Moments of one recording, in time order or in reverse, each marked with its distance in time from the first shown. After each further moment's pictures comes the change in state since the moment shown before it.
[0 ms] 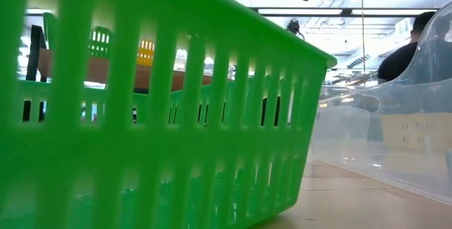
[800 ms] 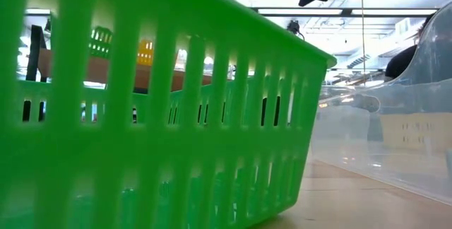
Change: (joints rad) left arm -0.007 0.040 -0.078 0.034 0.024 -0.032; right arm -0.056 0.000 0.000 0.018 0.019 -0.001
